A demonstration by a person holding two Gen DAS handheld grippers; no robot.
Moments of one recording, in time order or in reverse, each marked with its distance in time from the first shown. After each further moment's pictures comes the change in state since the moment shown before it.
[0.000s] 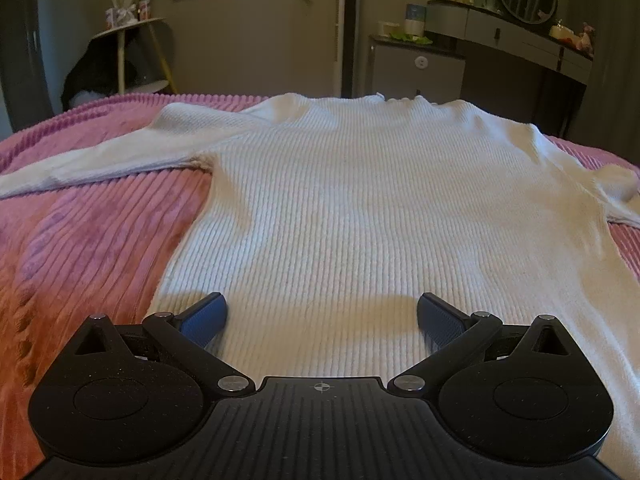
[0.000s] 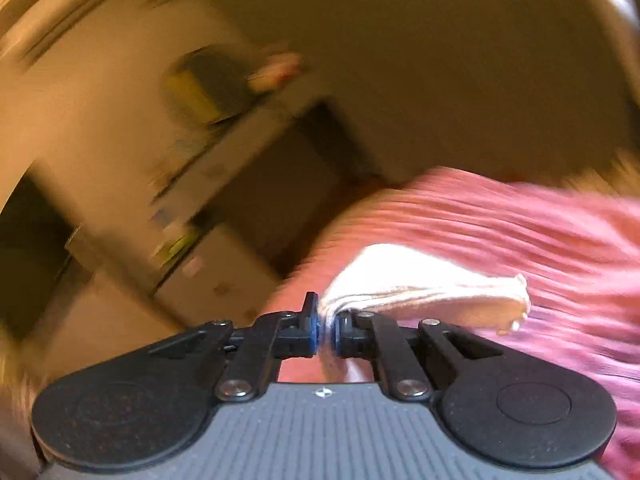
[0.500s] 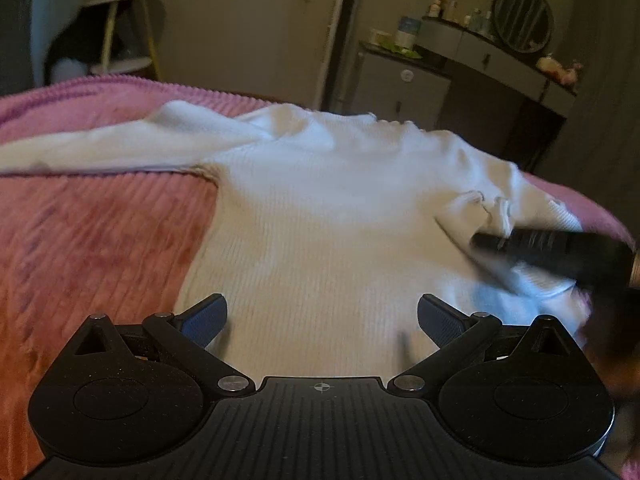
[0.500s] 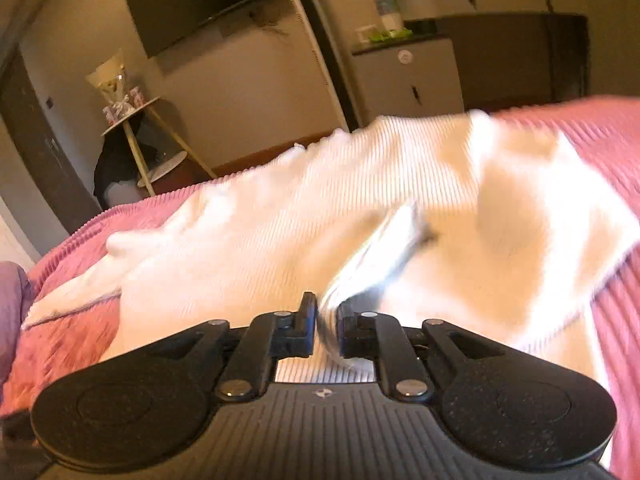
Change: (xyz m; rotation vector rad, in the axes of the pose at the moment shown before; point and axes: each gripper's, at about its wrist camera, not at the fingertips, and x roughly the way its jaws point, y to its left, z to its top) left arm -0.015 0.038 0.023 -0.098 0.023 -0.159; right arm -0.034 0.198 -0.247 -0.498 0.460 0.284
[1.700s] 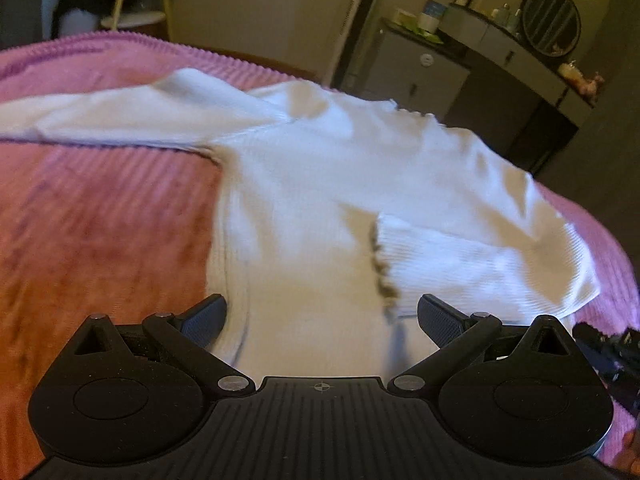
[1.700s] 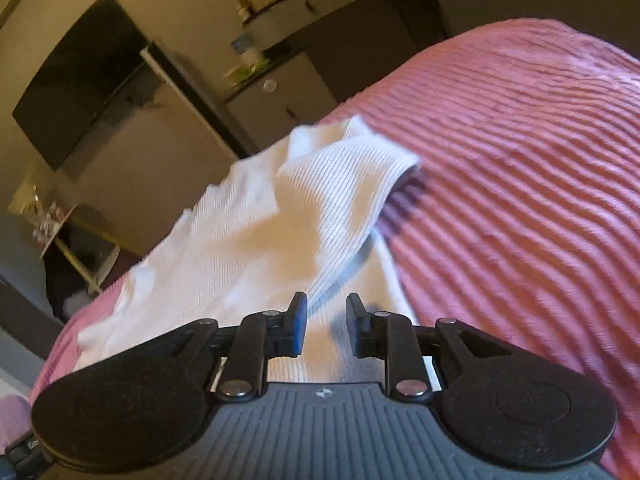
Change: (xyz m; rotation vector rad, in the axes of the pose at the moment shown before) left arm 0.019 0.014 0.023 -0.117 0.102 -0.004; right arm -0.080 -0.075 -0.034 0.390 -0.100 -0.182
